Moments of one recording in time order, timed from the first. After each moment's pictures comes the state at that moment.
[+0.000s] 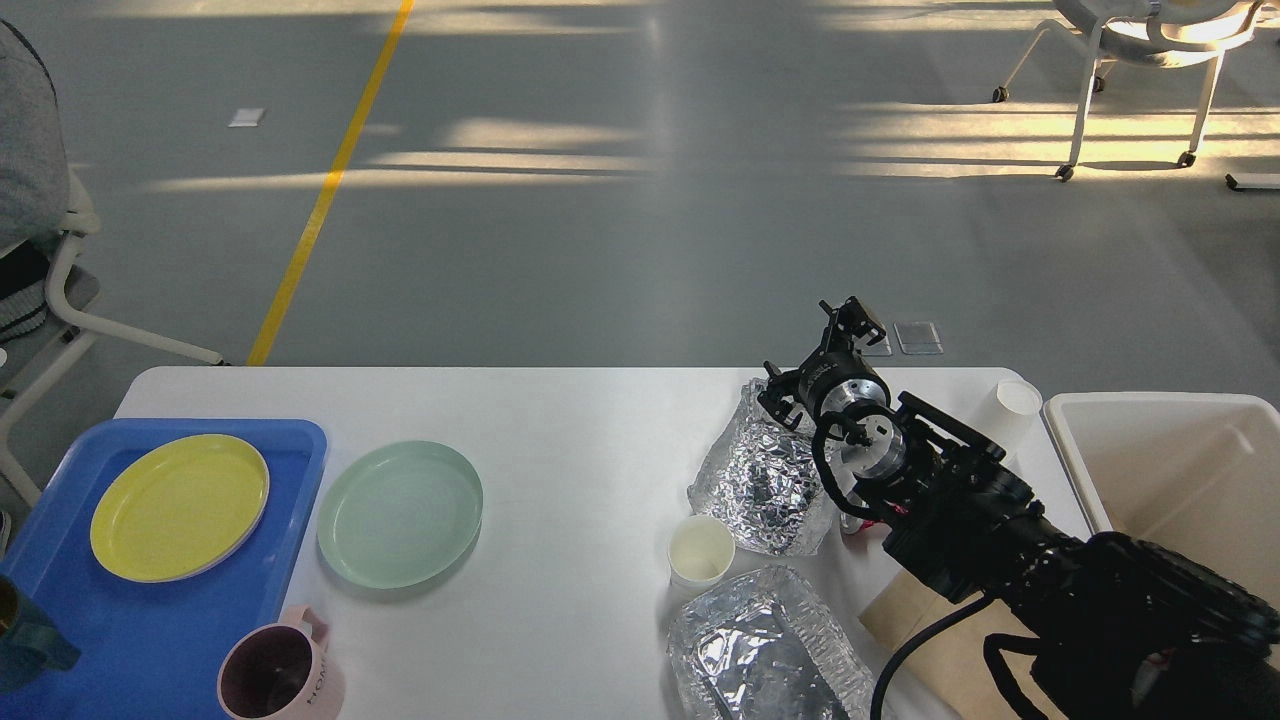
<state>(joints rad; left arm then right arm) -1.25 0.90 1.11 -0.74 0.28 -0.72 0.02 0.84 0.10 0.59 0.30 0.21 -0.01 0.17</state>
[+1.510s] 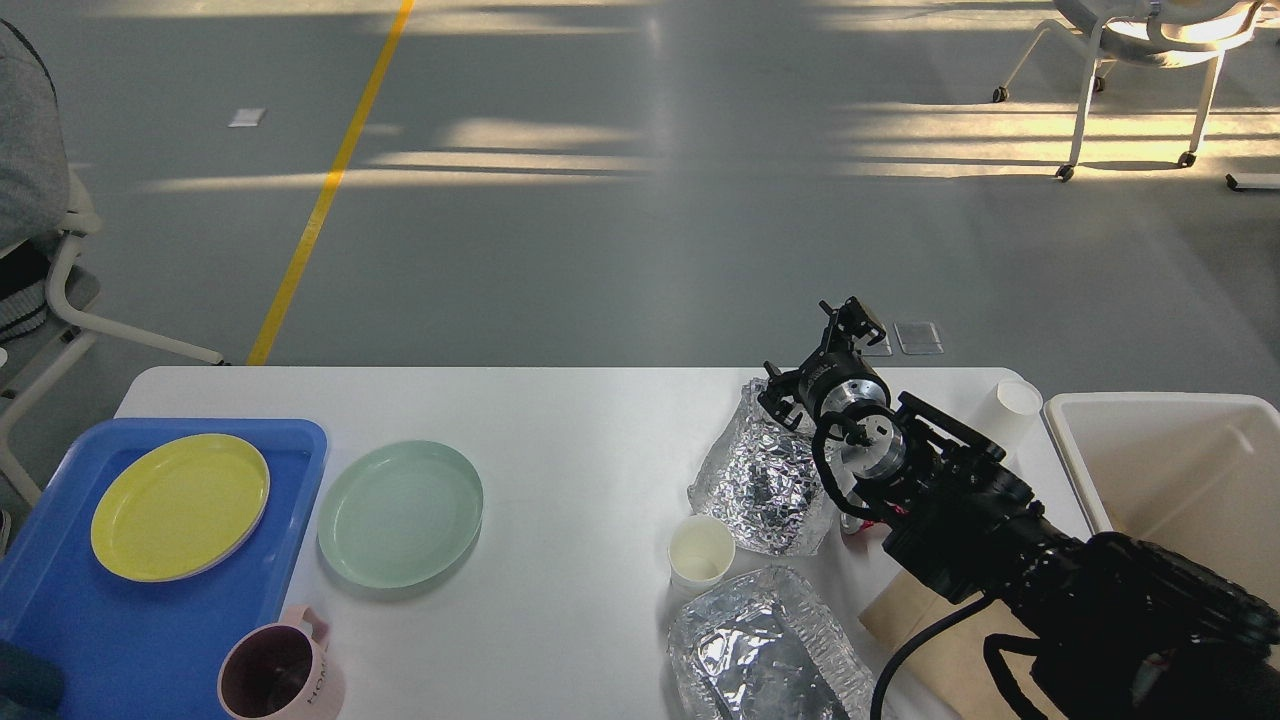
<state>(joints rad) -1.43 1.05 1.09 -0.80 0.31 -0.86 0.02 0.84 0.10 0.59 0.30 0.21 -0.01 0.17</state>
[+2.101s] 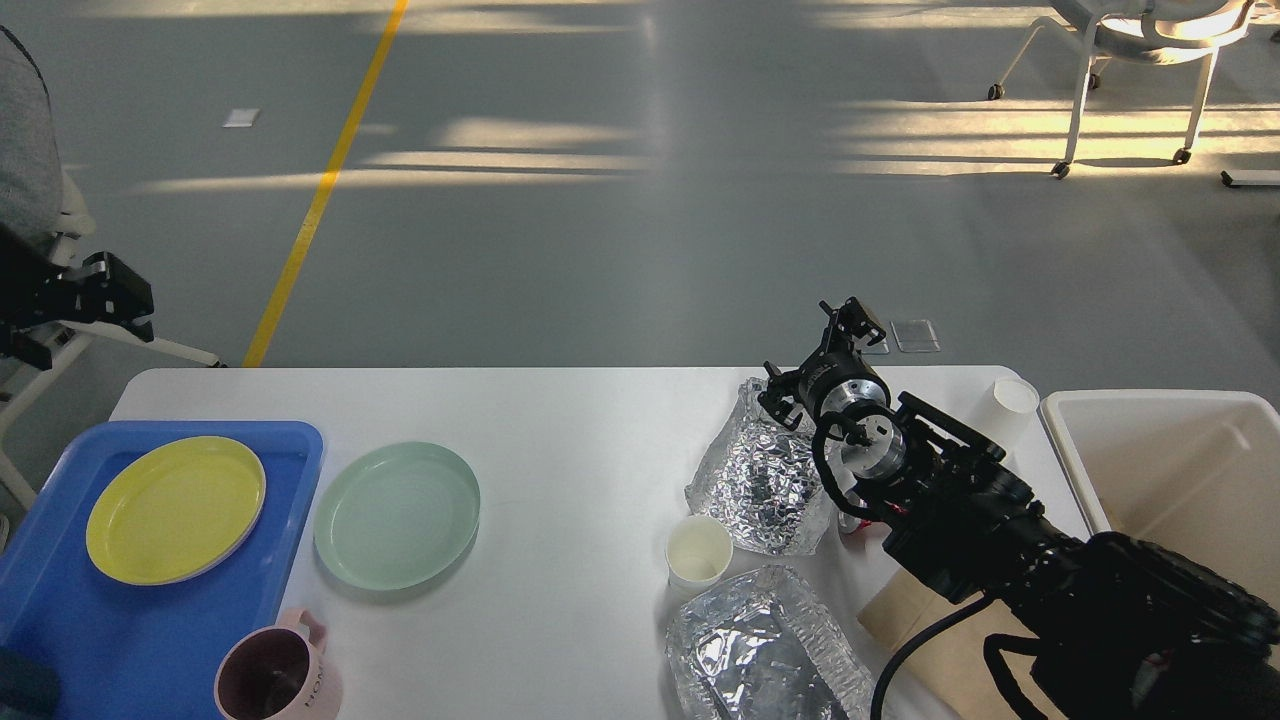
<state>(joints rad) -1.74 0.70 1.09 -0.70 0.29 -0.90 0.03 0.84 0.10 0.59 0.30 0.21 -0.01 0.17</state>
